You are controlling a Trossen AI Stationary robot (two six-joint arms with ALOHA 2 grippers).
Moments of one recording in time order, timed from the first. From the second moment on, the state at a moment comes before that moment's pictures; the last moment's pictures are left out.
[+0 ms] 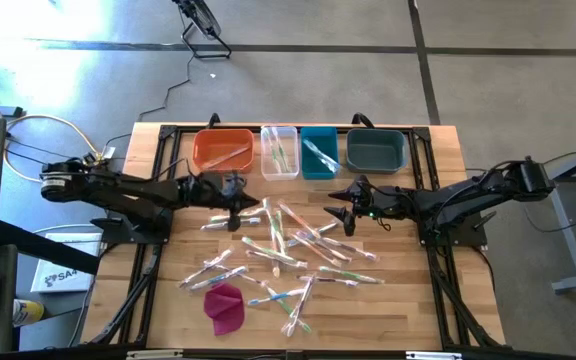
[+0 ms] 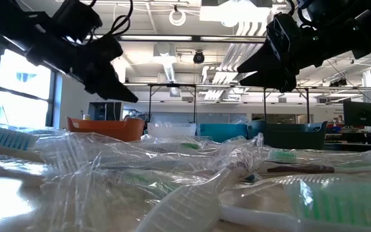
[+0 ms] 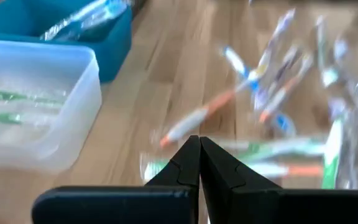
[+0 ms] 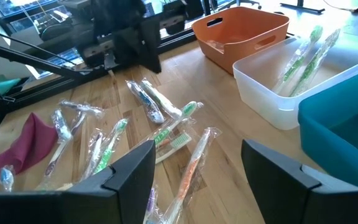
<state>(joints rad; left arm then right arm) 0.14 1.17 0.39 0.35 0.01 -0.01 0.03 1.20 0.39 0.51 0.26 0.37</state>
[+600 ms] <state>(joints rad) -0.05 1.14 0.64 -0.47 -0.15 -0.19 0.03 1.20 0.39 0.50 0.26 0.37</state>
